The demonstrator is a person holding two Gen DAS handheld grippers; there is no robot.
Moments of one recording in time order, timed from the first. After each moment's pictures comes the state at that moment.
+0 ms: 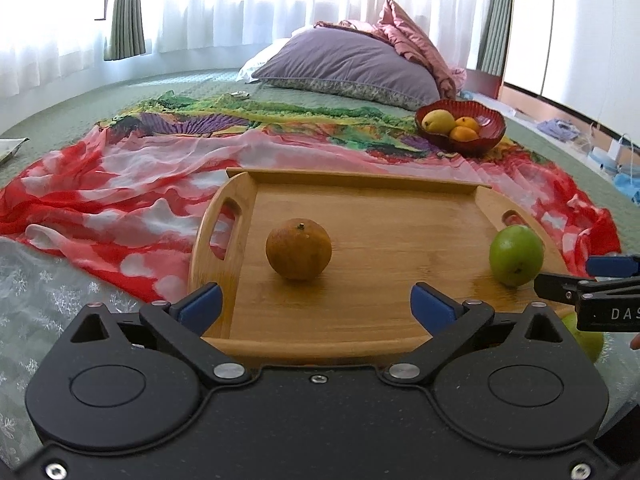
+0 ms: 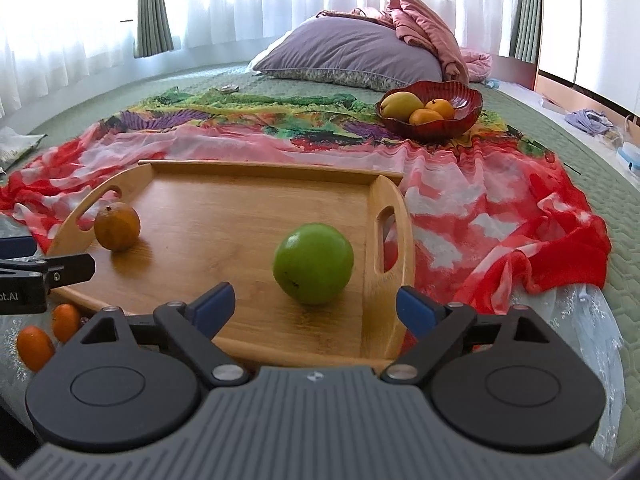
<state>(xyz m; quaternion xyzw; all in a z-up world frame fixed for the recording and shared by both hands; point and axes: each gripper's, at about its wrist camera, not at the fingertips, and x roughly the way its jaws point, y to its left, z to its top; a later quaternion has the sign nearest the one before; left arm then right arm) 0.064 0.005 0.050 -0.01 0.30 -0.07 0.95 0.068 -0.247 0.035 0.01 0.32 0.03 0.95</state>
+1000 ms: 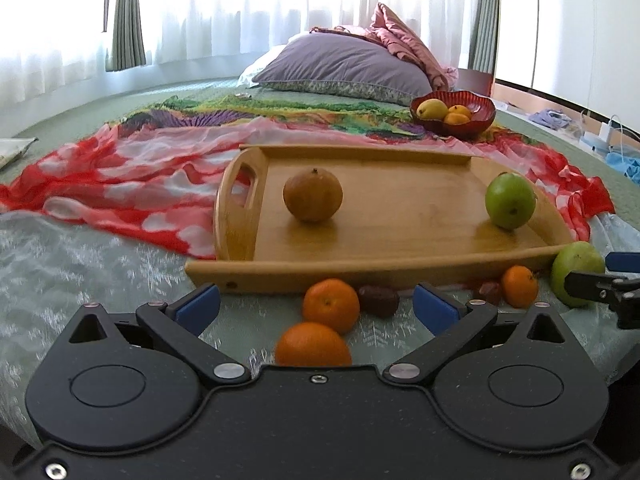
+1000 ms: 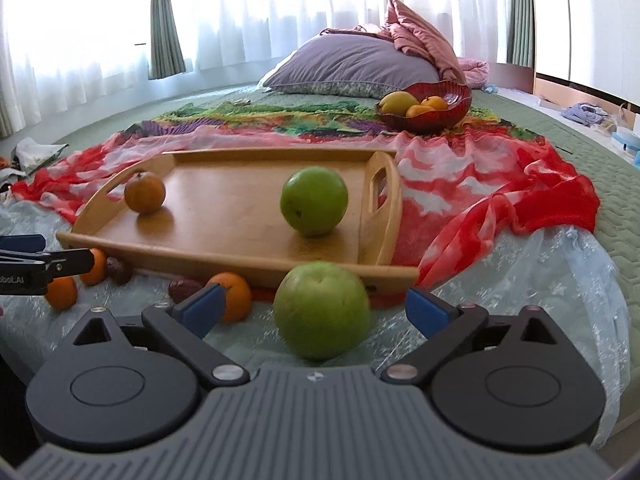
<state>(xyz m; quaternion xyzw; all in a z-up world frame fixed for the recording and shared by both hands) 0.012 0.020 0.017 0.01 0.29 -0.07 0.95 -0.002 -0.258 0.003 0.03 0.29 0.05 0.96</state>
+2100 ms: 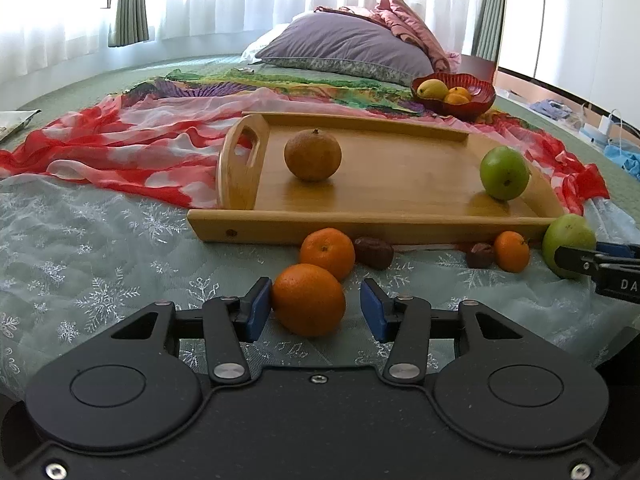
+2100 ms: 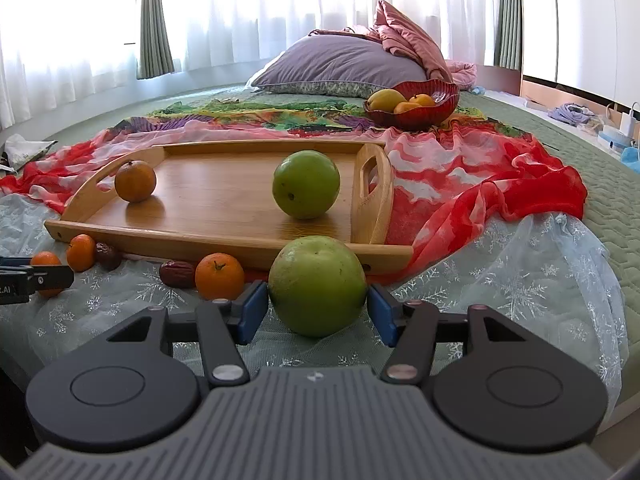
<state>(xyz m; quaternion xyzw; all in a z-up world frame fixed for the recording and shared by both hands) -0.007 0.023 0.006 0.00 0.32 -0.07 0.95 -0.012 -0.253 -0.009 0.03 0.28 0.03 0.96</state>
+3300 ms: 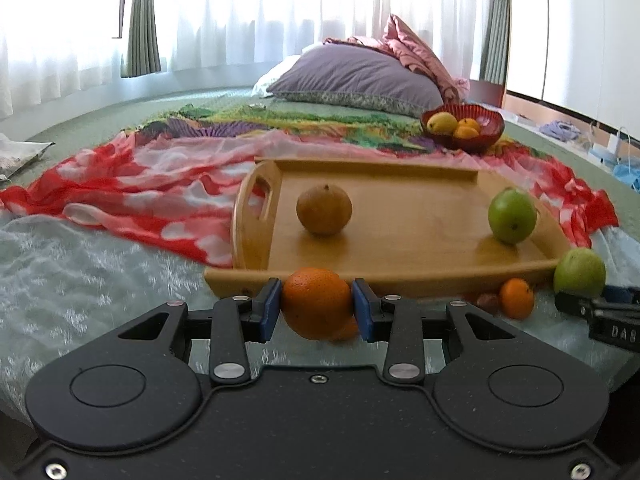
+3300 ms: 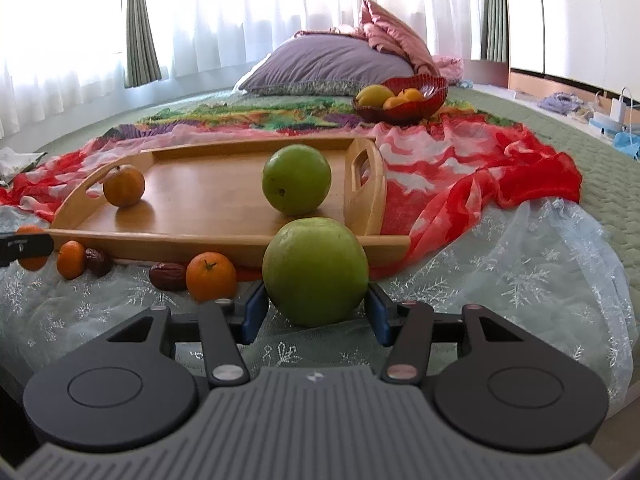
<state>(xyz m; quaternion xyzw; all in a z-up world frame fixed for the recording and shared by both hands) 0.000 0.022 0.034 0.01 0.27 -0.05 0.96 -0.012 -0.253 -0.018 0.05 0.27 0.01 0.96</state>
